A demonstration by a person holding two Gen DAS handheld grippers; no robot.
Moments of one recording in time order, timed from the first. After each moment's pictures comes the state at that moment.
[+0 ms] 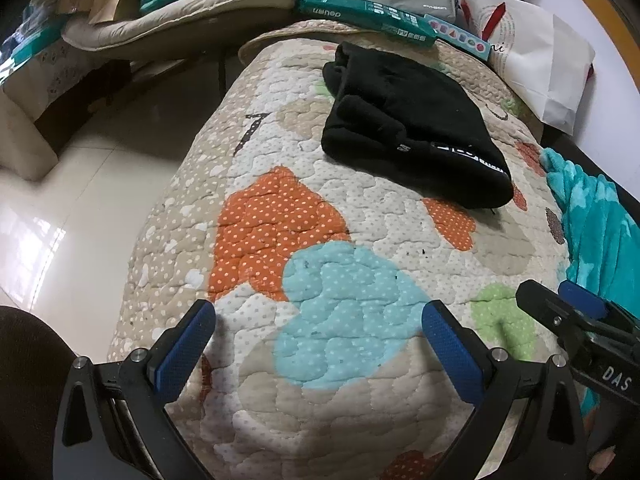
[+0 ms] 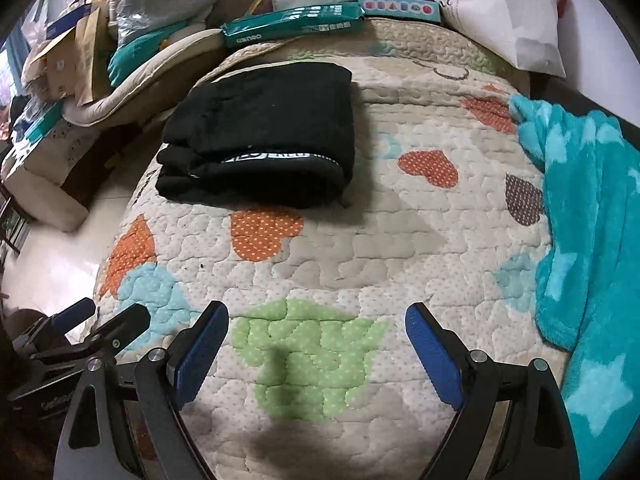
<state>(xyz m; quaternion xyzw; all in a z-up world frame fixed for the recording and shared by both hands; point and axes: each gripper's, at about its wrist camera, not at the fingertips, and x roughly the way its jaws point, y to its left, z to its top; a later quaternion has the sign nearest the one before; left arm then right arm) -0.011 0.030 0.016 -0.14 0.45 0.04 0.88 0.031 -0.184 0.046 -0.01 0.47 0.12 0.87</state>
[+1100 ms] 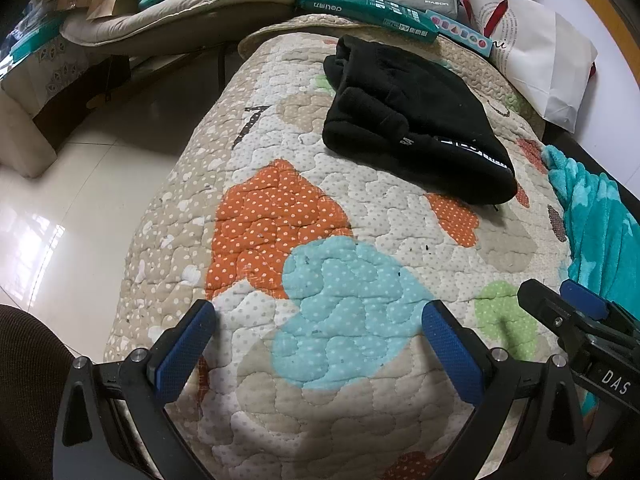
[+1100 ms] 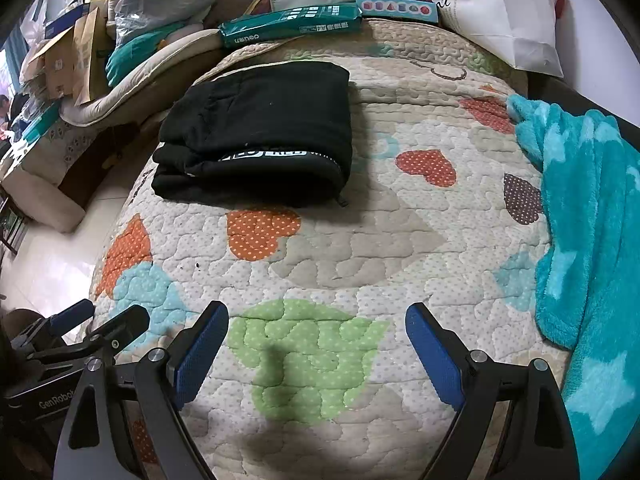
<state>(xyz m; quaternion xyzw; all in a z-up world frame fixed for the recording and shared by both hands) -0.008 0.030 0.010 -0.15 0.46 0.04 0.87 0.030 -0.181 0.044 -0.02 0.47 0.12 0.88</state>
